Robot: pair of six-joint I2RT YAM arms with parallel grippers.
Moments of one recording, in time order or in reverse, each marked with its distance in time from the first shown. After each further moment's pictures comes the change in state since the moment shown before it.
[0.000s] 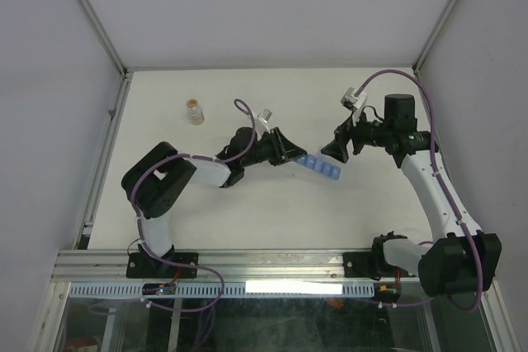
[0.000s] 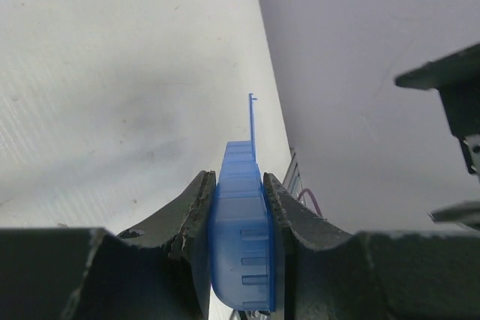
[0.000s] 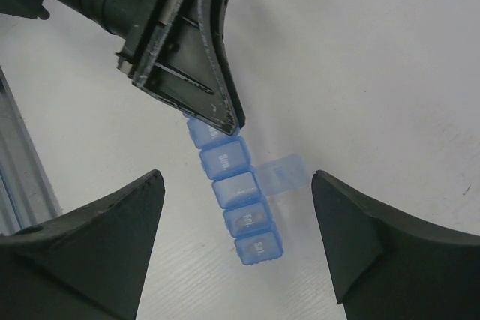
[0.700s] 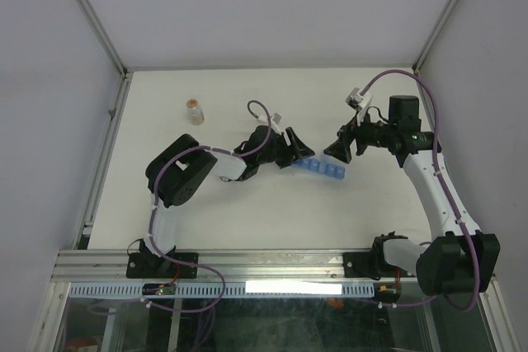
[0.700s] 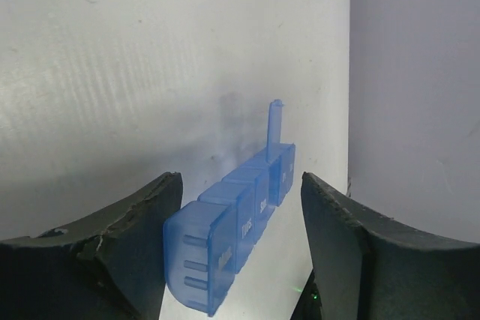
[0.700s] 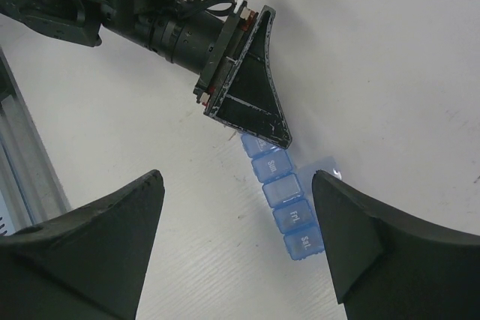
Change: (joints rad) left arm -0.032 0.243 0.223 -0.184 -0.114 0.007; right arm -0.048 0.006 -0.011 -0.016 -0.036 0.016
